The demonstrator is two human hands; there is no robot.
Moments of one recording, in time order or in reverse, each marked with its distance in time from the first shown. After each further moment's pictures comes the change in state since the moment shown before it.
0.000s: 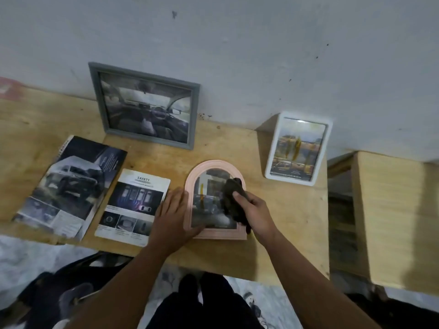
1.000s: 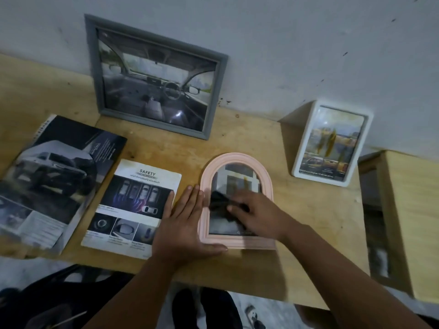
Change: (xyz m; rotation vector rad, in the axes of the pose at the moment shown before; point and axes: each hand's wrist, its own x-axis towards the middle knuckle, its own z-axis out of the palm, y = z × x) left_hand 0.011 -0.036 0.034 0.051 0.065 0.198; right_hand 0.044 0.015 0.042 -1.119 -0.378 -0.547
